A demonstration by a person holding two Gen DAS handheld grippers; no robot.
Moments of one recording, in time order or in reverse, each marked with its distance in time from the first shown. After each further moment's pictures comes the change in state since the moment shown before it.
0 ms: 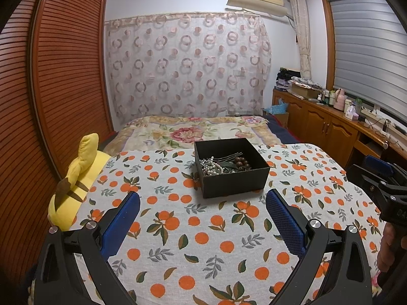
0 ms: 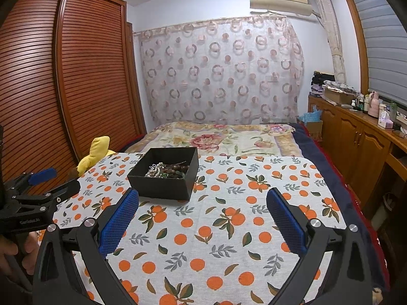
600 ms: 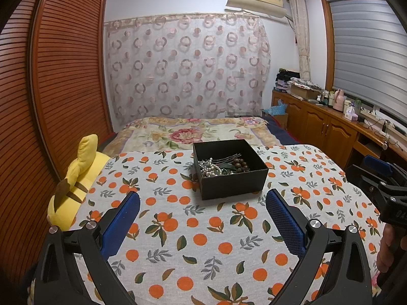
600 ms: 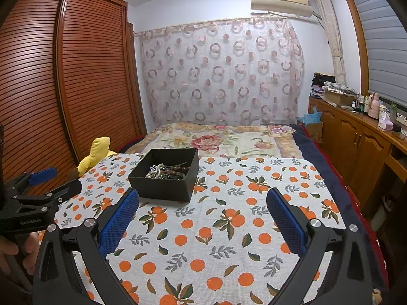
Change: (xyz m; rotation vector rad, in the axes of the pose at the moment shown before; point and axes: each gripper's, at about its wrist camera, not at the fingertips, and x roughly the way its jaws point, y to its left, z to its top) left arm -0.001 -0.003 0.000 0.000 -0.005 -0.003; right arm 0.000 -0.003 -0.001 -0.002 -0.003 -0.001
